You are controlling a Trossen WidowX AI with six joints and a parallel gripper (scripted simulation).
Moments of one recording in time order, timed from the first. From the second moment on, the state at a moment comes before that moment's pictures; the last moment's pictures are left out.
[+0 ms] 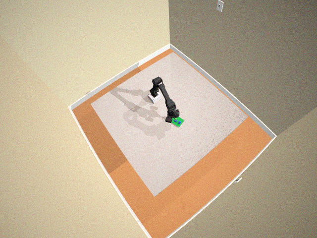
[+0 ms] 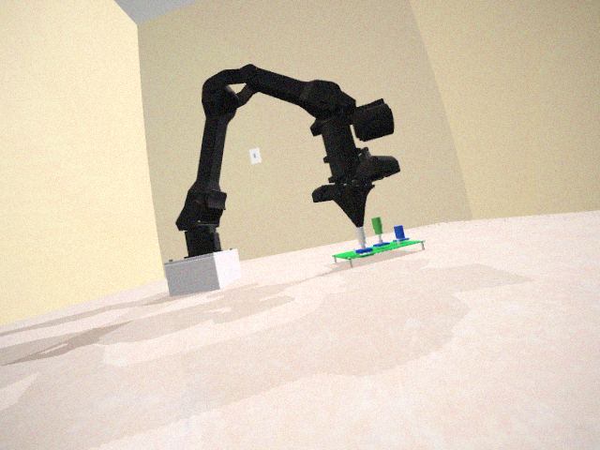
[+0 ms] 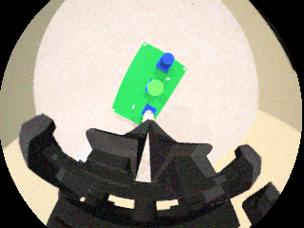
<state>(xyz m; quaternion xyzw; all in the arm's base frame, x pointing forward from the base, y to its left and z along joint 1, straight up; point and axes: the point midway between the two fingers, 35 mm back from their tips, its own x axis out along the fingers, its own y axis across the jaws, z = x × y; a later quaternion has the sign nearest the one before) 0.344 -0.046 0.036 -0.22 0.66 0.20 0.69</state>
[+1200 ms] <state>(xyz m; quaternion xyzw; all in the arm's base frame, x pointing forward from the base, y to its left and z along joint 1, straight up) 0.345 -0.046 0.042 -0.22 0.66 0.20 0.69</state>
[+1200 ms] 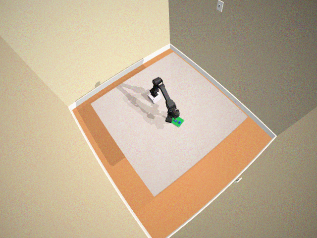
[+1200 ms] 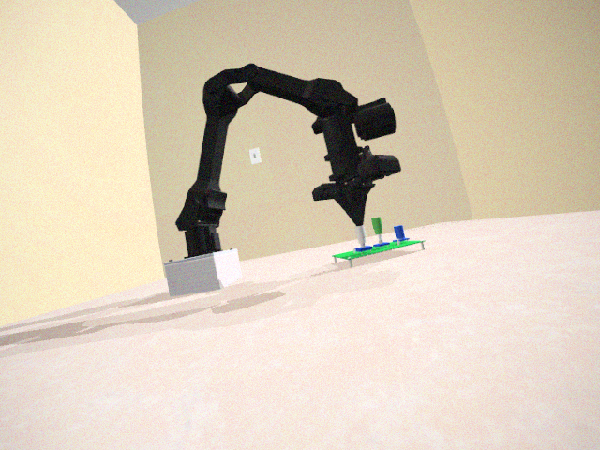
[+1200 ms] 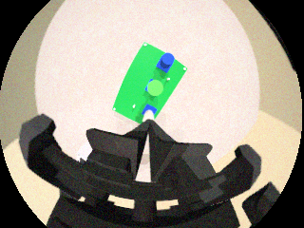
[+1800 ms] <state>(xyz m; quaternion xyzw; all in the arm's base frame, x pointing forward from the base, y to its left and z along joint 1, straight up) 0.343 -0.046 0.053 -0.21 0.67 0.21 0.68</state>
